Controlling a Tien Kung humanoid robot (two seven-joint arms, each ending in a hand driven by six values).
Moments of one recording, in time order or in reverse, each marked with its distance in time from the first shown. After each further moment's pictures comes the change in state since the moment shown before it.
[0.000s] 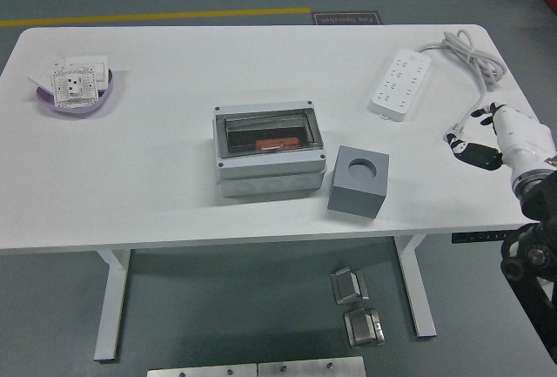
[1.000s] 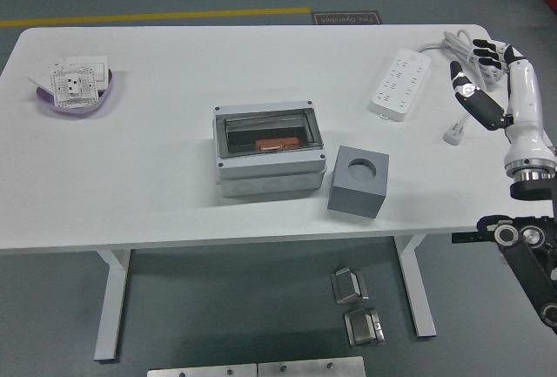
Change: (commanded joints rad) left arm -0.015 -0.024 -0.022 0.000 0.003 0.003 -0.007; right arm 0.052 0.066 0.005 -0.232 0.560 -0.581 0.689
